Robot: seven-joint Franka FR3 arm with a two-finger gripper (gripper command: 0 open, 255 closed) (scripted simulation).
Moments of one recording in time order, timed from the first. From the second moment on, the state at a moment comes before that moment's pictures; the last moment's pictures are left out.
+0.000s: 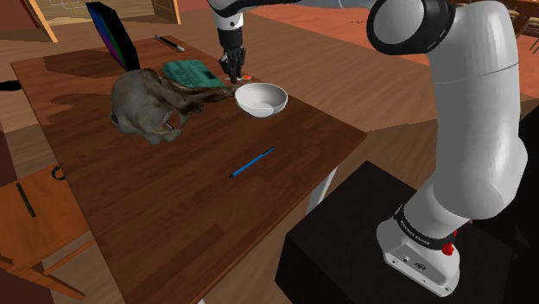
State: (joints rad) arm -0.04 0.63 0.27 -1.14 -0.21 1.69 -0.20
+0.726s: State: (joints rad) arm -0.08 0.79 0.24 -0.94 -0.23 1.67 -0.29
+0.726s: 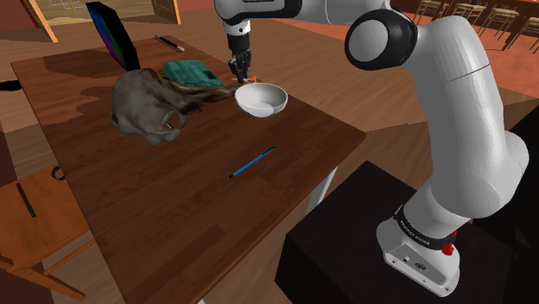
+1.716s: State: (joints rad) arm -0.09 0.76 0.24 -1.08 -0.24 1.81 -0.27
